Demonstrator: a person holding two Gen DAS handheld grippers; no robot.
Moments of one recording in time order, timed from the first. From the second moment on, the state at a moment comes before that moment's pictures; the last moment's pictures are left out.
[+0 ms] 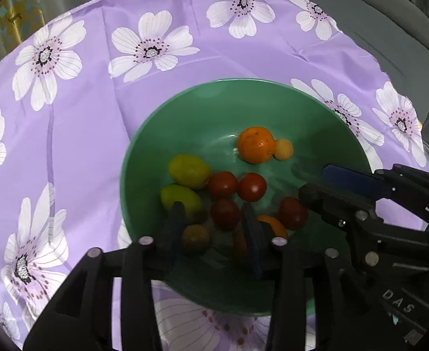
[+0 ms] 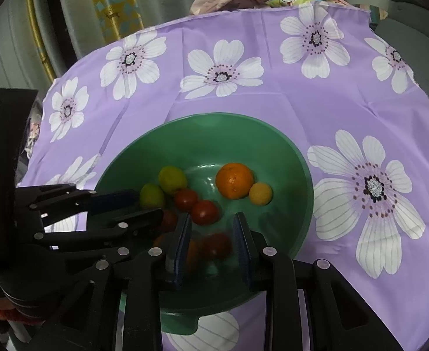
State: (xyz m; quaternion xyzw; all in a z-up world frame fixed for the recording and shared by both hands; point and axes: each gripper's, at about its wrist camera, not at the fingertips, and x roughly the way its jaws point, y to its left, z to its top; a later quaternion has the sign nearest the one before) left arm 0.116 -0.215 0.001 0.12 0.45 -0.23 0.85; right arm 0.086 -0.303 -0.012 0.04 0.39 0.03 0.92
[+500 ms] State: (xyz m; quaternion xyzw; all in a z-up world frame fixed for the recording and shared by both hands) left arm 0.093 -0.202 0.022 0.13 0.44 -0.21 0.86; right arm 0.069 -0.301 0.007 0.02 0.39 0.01 0.92
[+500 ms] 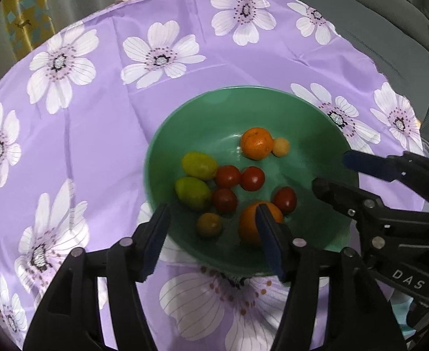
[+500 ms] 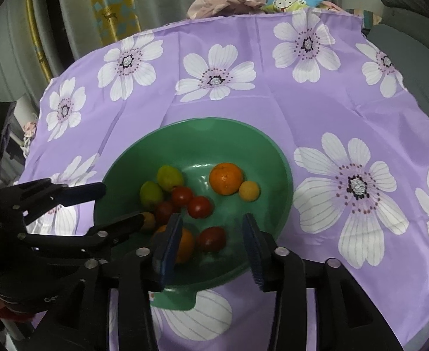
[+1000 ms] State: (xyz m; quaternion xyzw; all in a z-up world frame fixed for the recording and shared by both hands) left arm 0.075 -0.190 0.039 0.15 0.42 -0.17 0.88; right arm 0.053 -0.296 0.025 0.00 0.40 0.01 0.92
